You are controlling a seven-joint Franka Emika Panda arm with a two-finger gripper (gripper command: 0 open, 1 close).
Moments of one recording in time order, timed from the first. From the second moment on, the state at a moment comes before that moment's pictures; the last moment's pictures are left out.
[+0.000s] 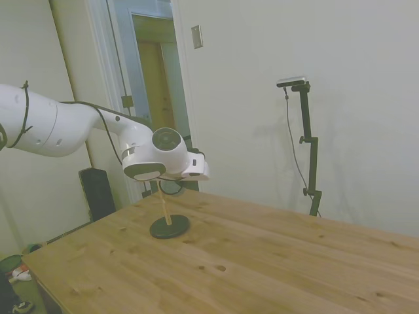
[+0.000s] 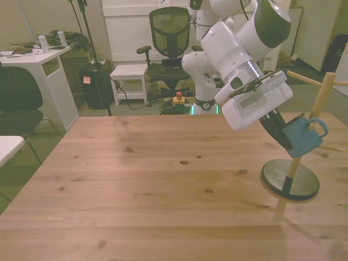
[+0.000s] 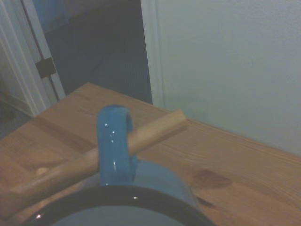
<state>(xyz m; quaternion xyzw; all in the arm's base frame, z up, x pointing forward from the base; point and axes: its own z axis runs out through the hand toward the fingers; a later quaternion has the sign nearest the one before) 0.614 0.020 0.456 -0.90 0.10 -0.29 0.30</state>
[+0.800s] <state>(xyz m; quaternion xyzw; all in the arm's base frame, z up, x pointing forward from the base) 0.613 0.021 0.473 -0.90 0.09 -0.30 0.31</state>
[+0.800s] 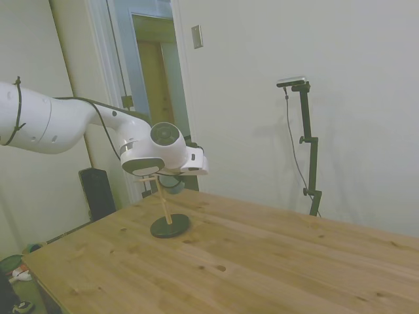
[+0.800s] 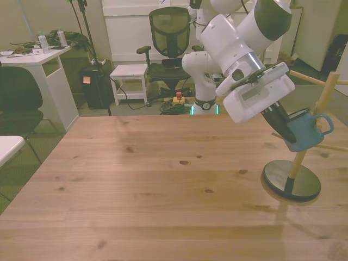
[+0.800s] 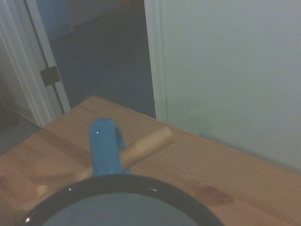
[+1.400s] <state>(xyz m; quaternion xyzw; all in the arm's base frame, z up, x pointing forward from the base) 0.622 0.005 0.476 -0.90 0.10 -0.31 0.31</state>
